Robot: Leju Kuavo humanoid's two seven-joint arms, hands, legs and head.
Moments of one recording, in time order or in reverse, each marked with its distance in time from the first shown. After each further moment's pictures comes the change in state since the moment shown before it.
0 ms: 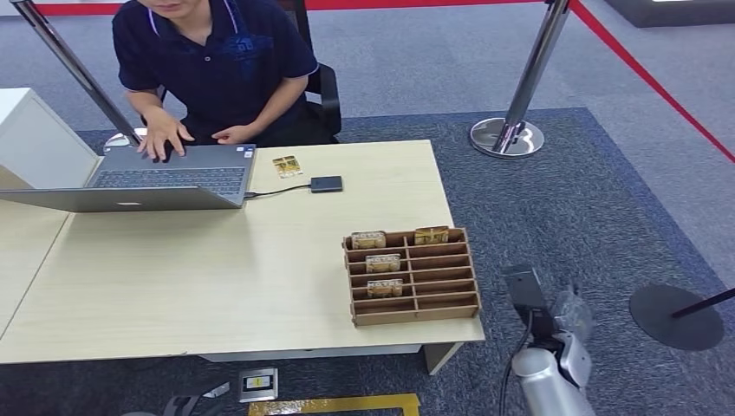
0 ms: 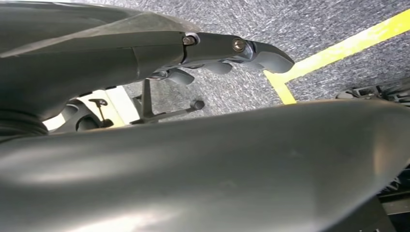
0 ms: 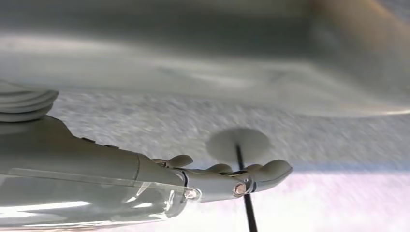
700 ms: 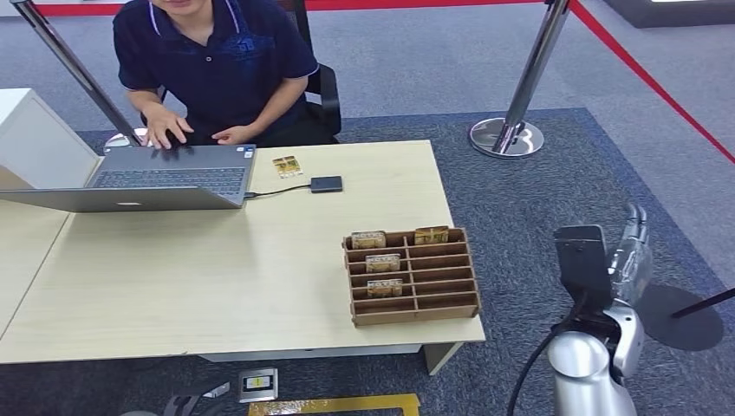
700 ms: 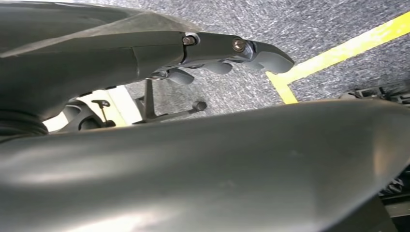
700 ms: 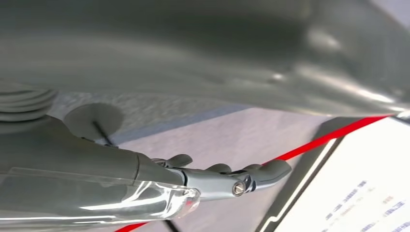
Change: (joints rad) left arm -0.022 -0.009 -0.011 0.008 0.005 0.005 0.027; right arm 0.092 -0.043 0.198 -0.402 -0.193 0.071 -0.110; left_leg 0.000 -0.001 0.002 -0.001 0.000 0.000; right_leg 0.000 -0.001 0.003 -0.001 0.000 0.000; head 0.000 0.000
